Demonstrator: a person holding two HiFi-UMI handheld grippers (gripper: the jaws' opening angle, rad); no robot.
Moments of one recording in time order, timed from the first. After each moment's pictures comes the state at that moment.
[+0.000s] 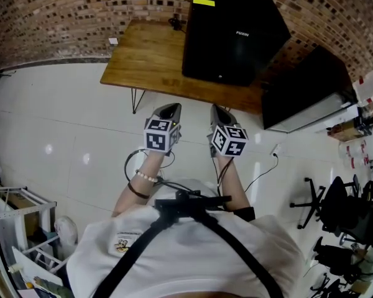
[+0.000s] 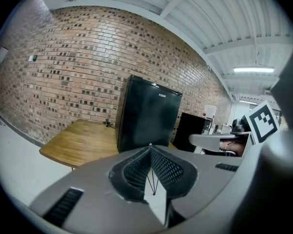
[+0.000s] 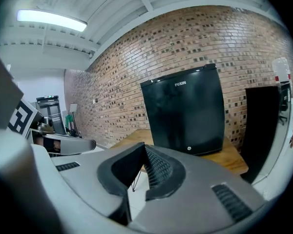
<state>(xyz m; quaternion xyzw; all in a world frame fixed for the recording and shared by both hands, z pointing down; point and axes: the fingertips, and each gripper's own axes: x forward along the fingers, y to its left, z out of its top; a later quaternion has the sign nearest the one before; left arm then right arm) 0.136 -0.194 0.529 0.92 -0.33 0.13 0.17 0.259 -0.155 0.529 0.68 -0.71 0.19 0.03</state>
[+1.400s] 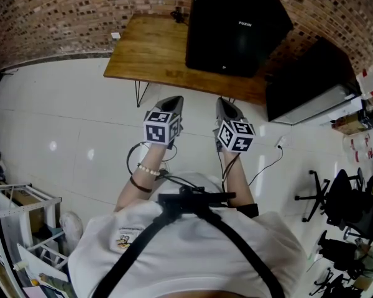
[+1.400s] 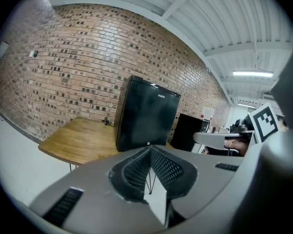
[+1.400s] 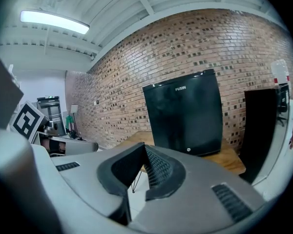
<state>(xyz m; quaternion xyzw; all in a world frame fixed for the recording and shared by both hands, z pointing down) 0.124 -0.183 0.530 0.92 -0.32 0.13 0.19 0.253 -0.133 0.517 0.68 -0.71 0.18 0.03</state>
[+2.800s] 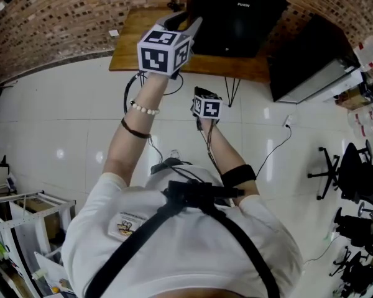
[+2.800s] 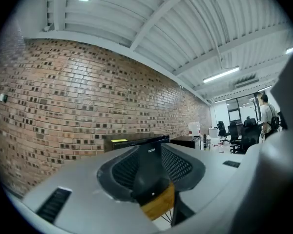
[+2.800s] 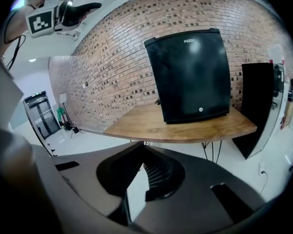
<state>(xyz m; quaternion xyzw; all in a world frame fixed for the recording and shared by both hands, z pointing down) 0.135 -0.232 0.291 0.97 -0.25 0.02 0.00 0.147 -0.172 0.658 0.69 -0.66 0.30 0.09</state>
